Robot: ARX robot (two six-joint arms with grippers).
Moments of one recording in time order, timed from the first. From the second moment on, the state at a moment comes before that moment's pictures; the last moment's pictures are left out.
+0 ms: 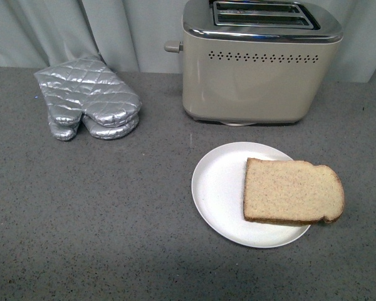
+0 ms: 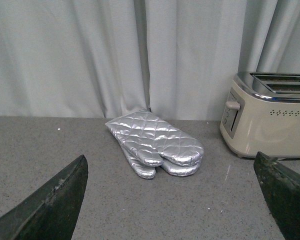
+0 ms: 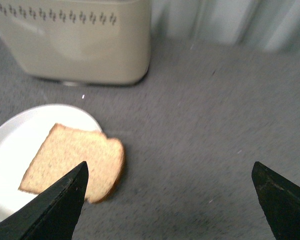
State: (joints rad) left arm 0.00 0.00 0.02 0.00 0.00 0.00; right arm -0.04 1.06 0.27 0.26 -0.13 -0.10
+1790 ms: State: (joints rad) left arm 0.00 0.00 0.02 0.00 0.00 0.00; right arm 0.04 2.04 0.84 0.10 -0.46 0.23
